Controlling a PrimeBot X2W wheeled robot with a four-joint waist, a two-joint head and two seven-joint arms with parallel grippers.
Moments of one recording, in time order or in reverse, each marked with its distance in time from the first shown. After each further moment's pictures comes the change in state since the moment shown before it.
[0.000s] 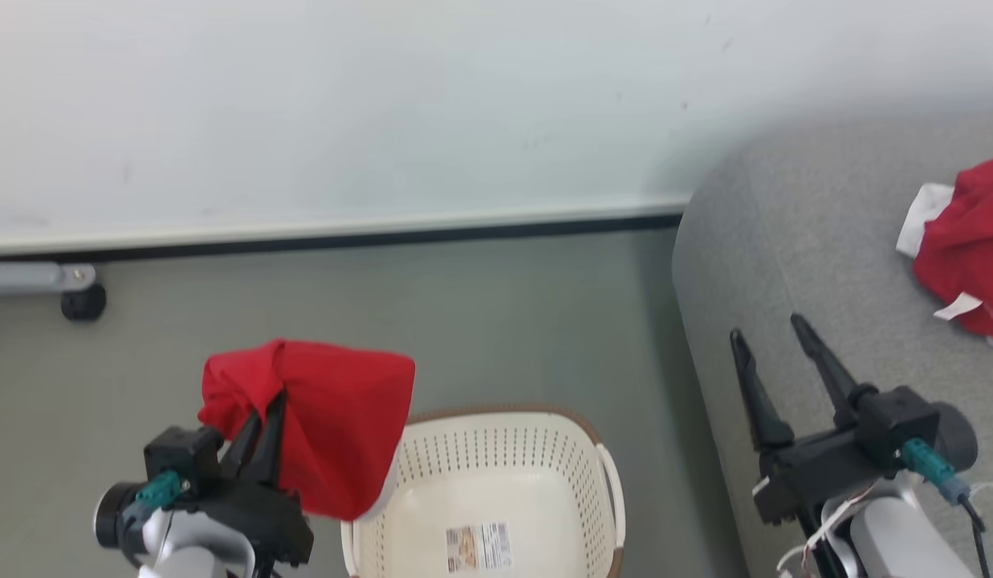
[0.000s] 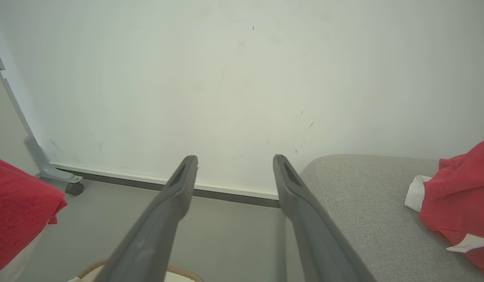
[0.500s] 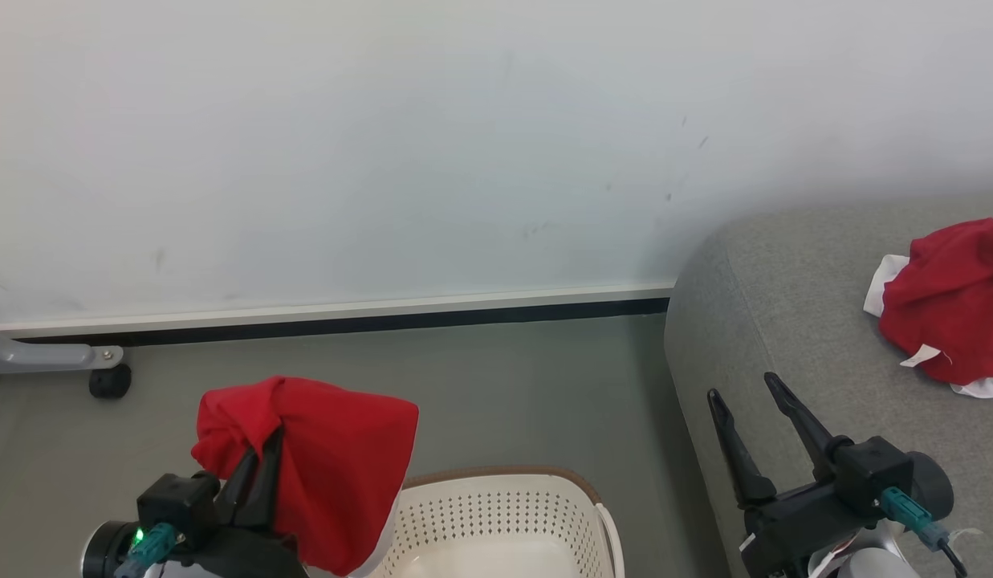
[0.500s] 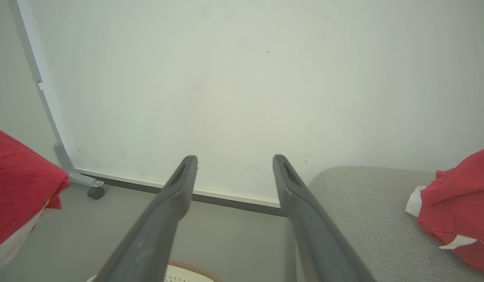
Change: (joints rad) left arm 0.160 0.054 0.001 -0.226 0.025 0.064 0.030; right arm 0.093 0.007 0.036 -0.003 0.007 0.024 0.000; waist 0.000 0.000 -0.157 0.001
